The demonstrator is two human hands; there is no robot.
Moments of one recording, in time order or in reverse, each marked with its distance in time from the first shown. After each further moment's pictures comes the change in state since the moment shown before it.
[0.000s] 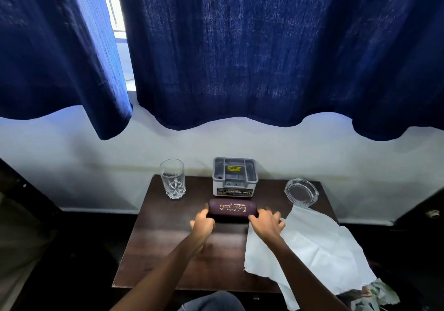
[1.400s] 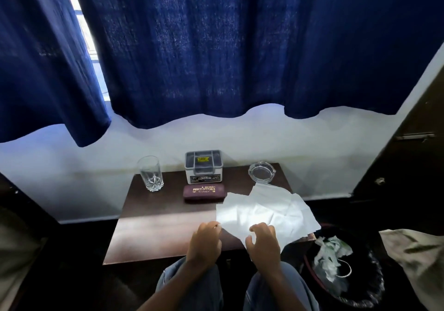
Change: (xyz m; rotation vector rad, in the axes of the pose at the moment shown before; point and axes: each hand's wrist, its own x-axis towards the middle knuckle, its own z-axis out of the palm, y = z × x) left_hand -0.126 -0.042 0.061 0.965 0.069 0.705; right_hand -0.119 0.124 0.024 0.224 0.488 -0.279
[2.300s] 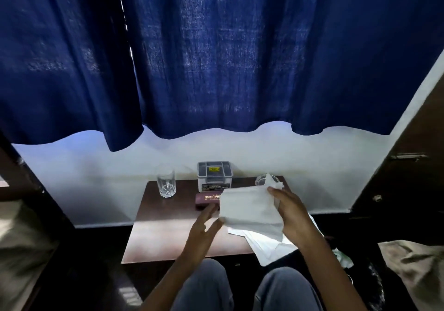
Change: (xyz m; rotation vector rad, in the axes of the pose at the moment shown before) left_hand -0.062 -0.005 -0.103 -1.230 0.153 -0.138; right_hand 0.030 -0.119 -0.156 1.364 -0.337 0.395
